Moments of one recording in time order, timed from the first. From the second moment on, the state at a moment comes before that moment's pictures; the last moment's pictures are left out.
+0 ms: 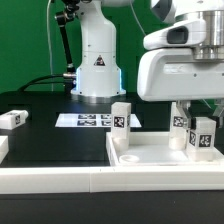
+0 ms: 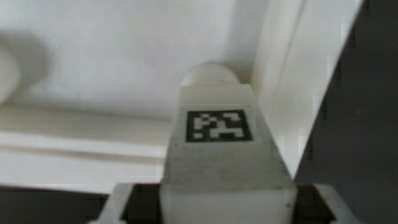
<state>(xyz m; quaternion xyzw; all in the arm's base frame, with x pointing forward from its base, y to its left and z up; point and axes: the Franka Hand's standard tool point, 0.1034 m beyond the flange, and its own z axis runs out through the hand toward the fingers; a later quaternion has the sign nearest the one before) 0.623 0.121 0.079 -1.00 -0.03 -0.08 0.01</state>
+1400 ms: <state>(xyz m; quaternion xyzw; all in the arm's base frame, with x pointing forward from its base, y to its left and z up) 0.623 0.118 0.079 -0.81 0.58 -0.05 0.07</state>
